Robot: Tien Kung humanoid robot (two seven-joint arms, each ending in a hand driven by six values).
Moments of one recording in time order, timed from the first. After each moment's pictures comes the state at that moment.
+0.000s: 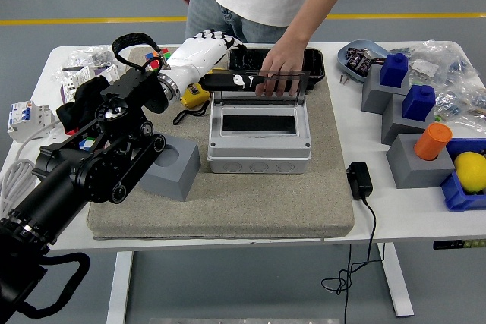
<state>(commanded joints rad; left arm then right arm) -0.74 0.00 -1.05 -0.95 2.27 -0.03 0.01 0.17 -0.14 1.63 0.18 -1.22 -0.22 -0.10</state>
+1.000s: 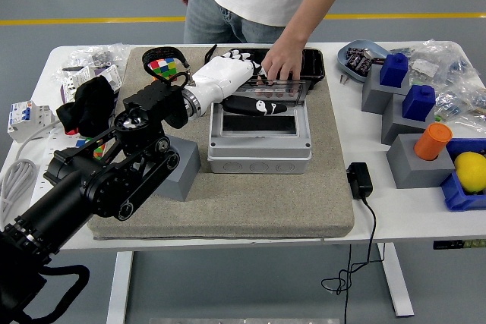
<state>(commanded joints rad) -0.72 0.00 -0.93 -1.06 2.27 -0.12 0.04 0.17 -0.14 1.62 0.18 -1.22 -0.22 -0.10</state>
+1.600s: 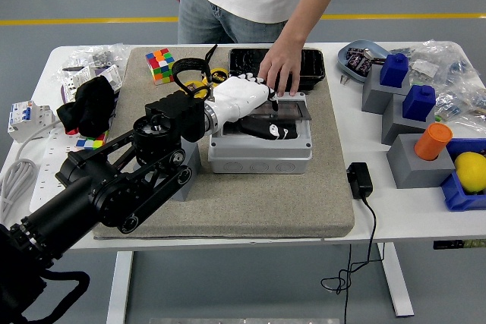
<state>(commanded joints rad) -0.73 0.00 -0.81 -1.14 2.23 -0.28 0.18 0.17 -0.14 1.63 0.18 -1.22 -0.22 -0.10</state>
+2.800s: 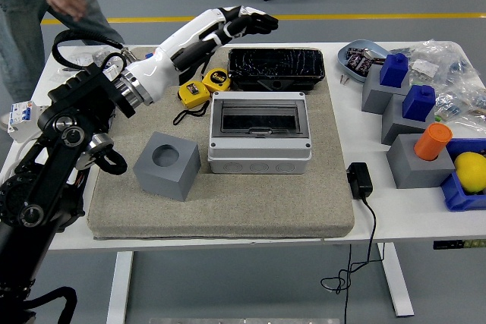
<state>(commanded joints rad) -0.47 0.00 -1.40 -1.44 1.29 -0.43 0.01 0.16 -0.13 1.65 0.18 -1.22 -0.22 -0.09</state>
